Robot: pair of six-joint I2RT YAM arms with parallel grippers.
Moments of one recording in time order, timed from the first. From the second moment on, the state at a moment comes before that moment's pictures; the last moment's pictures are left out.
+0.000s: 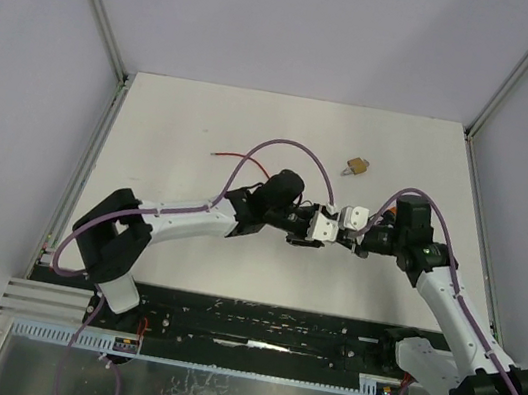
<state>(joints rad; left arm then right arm) -0.90 1.68 1.10 0.04 0.56 0.66 0.26 0.99 0.67 -0.43 -0.97 -1.00</state>
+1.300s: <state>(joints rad) -0.76 1.74 1.23 0.01 1.04 0.52 0.13 1.03 0.74 -0.37 -1.24 -0.57</state>
